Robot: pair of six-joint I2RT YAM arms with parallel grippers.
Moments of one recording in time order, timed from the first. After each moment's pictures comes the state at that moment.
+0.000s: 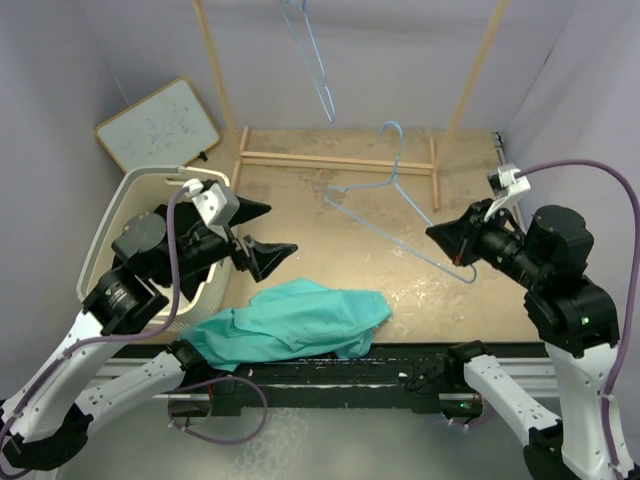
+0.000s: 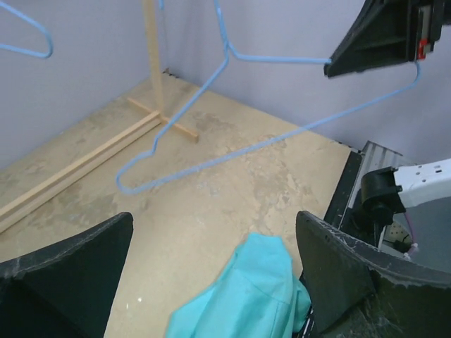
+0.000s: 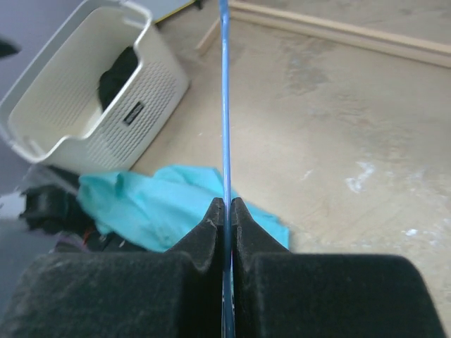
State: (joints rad) left arm -0.72 0.81 1.16 -0.33 0.33 -0.09; right arm 0.26 0.74 1.35 -0.93 -0.41 0.24
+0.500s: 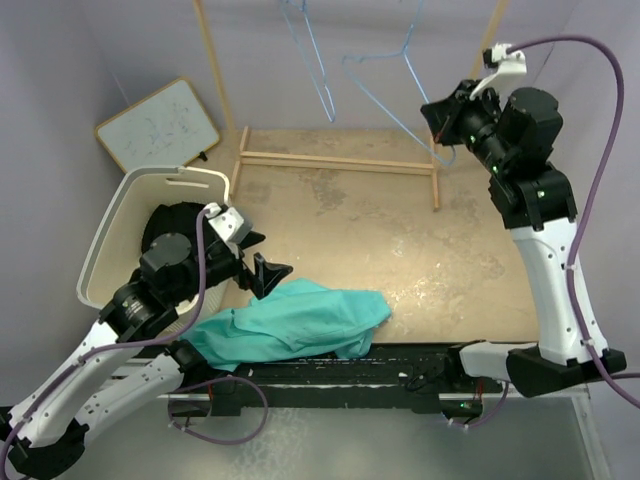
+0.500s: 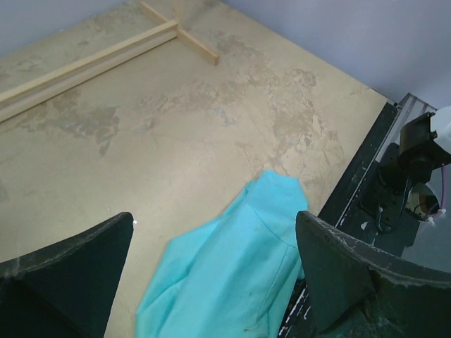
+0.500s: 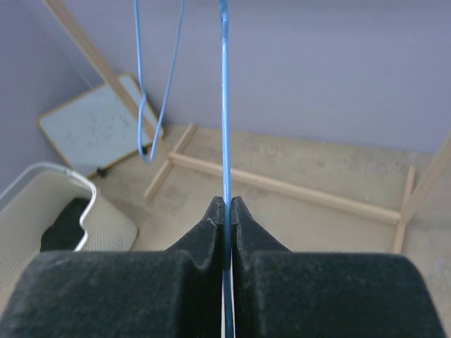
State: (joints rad) left arm -0.72 0.67 0.91 -0.40 0.20 -0.12; right arm 0.26 1.25 1.74 -0.57 -0.11 0.24
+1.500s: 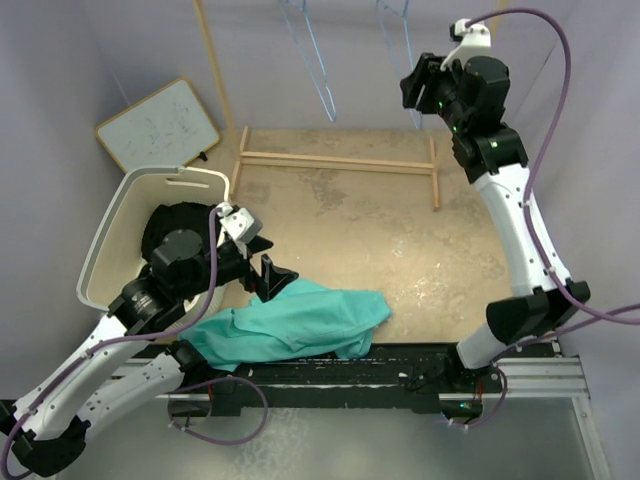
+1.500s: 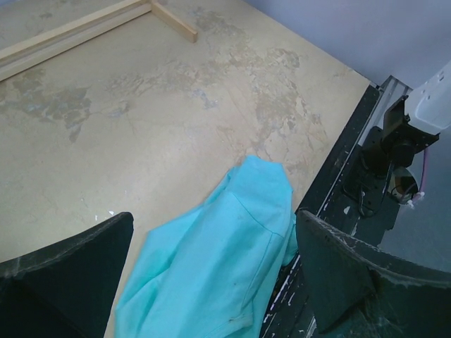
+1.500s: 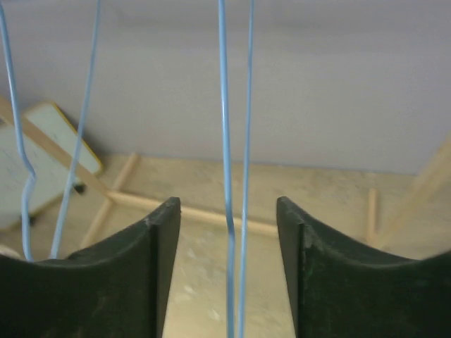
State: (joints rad) left arm -0.72 0.69 0.87 -0.40 0.26 -0.15; right arm 0.26 1.63 1.97 -0.40 0.05 0.18
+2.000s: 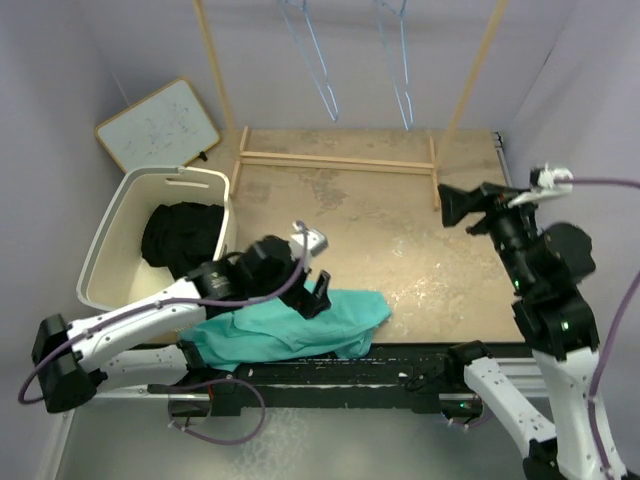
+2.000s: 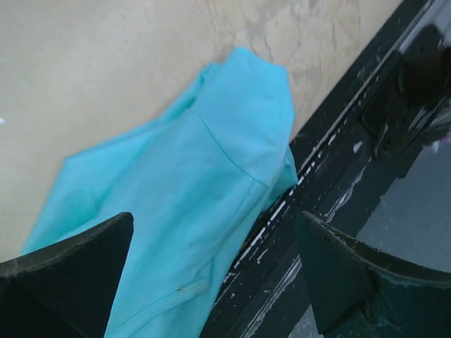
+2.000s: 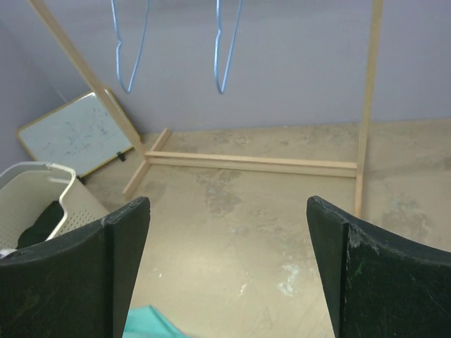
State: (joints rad) left arm -0.91 1.04 0.86 -0.43 0.14 -0.32; right arm 0.26 0.74 1.20 -0.43 0.05 0.25
